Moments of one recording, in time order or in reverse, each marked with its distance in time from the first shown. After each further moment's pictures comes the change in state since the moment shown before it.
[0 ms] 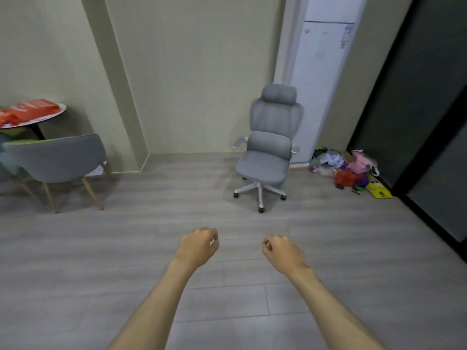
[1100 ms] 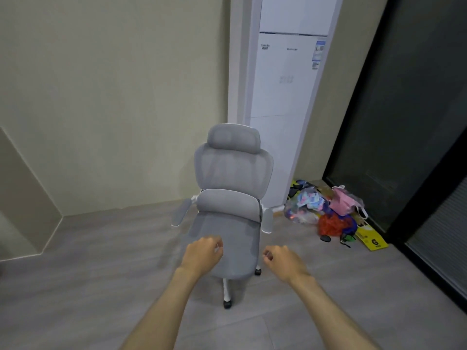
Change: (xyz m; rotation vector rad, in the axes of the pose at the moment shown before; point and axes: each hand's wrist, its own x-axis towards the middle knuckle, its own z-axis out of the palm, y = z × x) left_hand 0.828 0.120 0.054 -0.037 -0.047 0.141; right_hand 0.740 0.277 -0.132 0.089 -0.033 0.196
